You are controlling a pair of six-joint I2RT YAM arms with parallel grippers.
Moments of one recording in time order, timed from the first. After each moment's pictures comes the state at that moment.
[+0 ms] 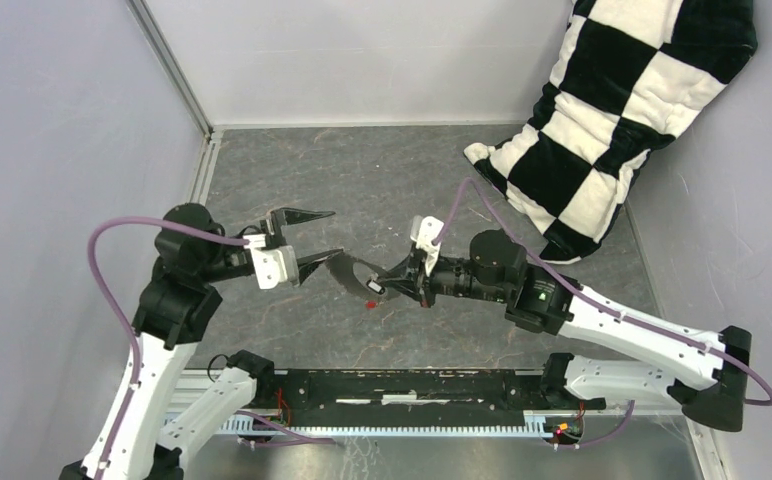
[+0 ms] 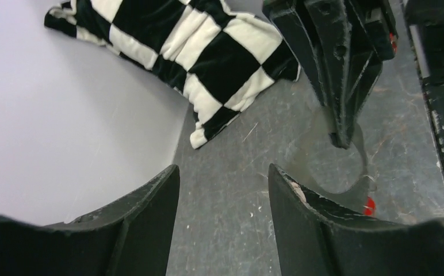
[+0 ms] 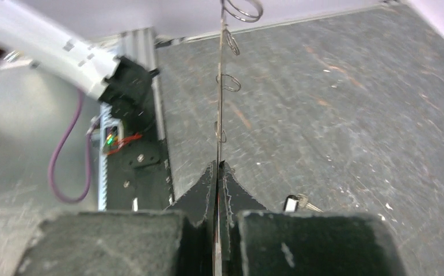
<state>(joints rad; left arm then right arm) -0.36 0.71 1.06 -0.40 0.89 0.73 1.10 1.04 0.94 -0.04 -0.20 0.03</state>
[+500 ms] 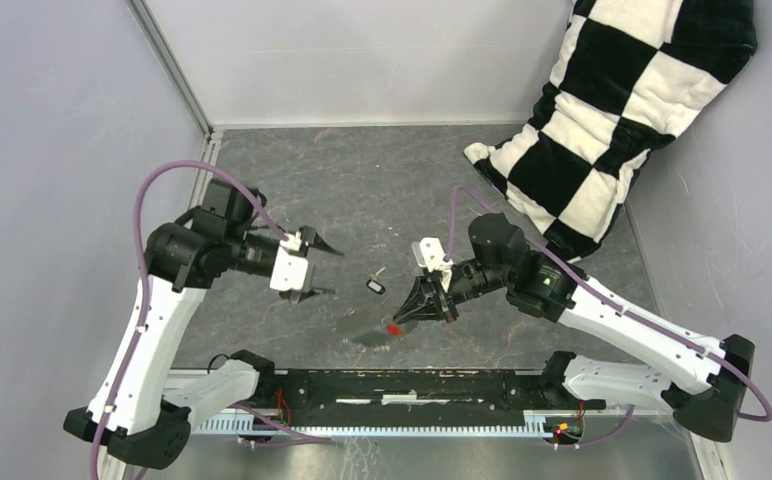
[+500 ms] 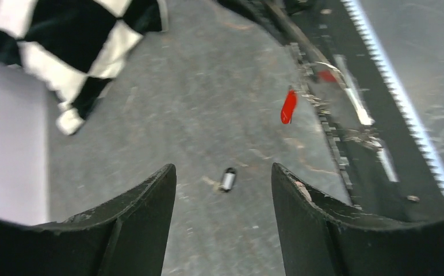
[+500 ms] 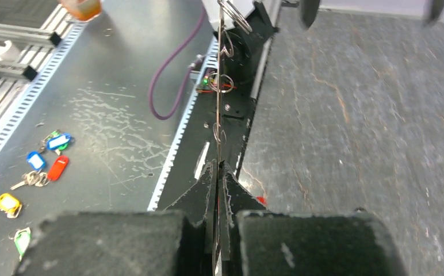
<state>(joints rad) -0.37 1.02 1.45 -1.31 1.01 1.31 0.95 1.02 0.96 -0.27 -0.82 -0.18</state>
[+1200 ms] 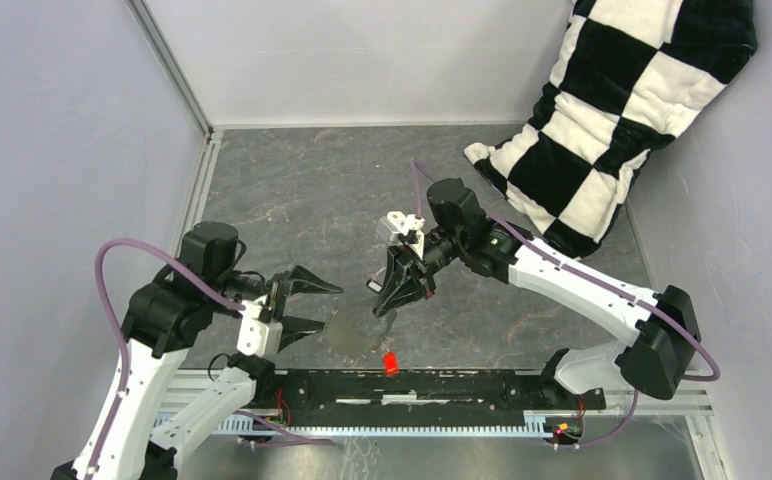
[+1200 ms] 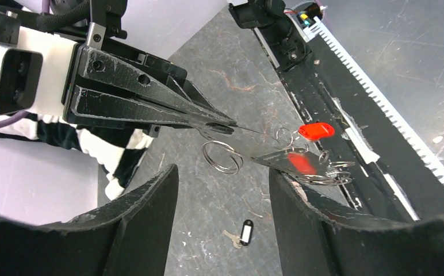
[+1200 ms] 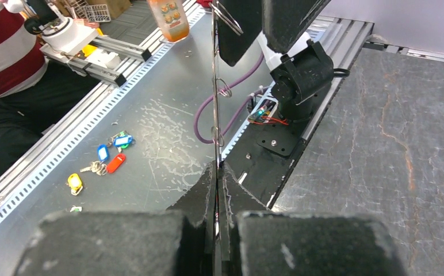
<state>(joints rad) -0.42 0.74 1.20 -1.20 1.21 1.34 0.86 1.36 1.15 -0.17 -1.30 -0.17</state>
